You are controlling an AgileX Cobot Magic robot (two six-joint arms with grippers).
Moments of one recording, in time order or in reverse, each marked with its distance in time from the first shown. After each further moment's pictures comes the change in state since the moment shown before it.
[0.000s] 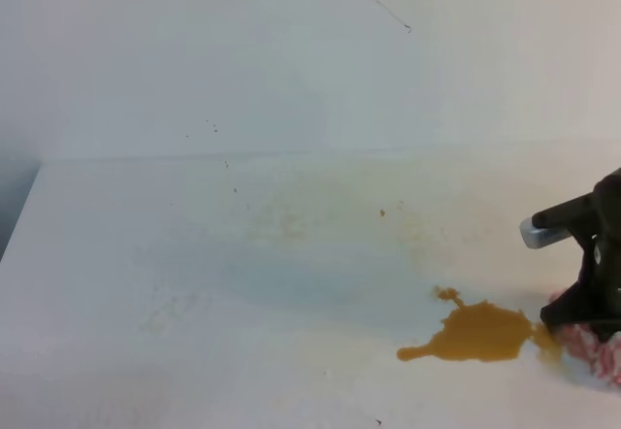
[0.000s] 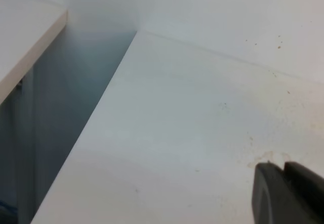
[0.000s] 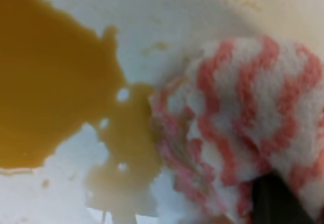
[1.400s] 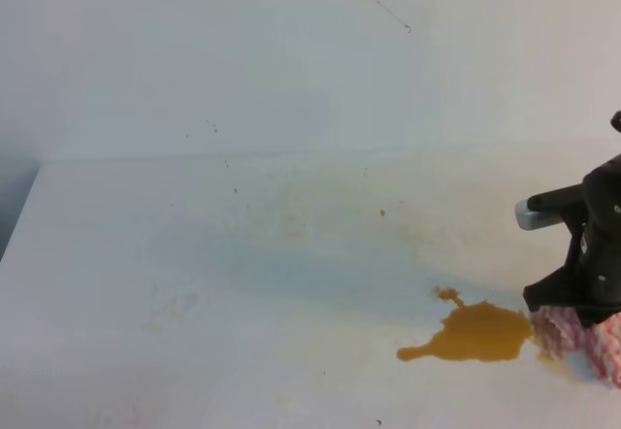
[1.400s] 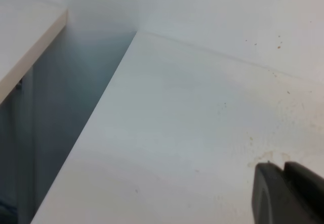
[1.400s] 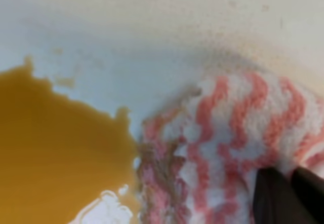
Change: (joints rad) left arm 0.000 -0.002 0.002 0.000 -0.001 0.000; right arm -0.010 0.061 -0.047 0.005 -0.051 0.121
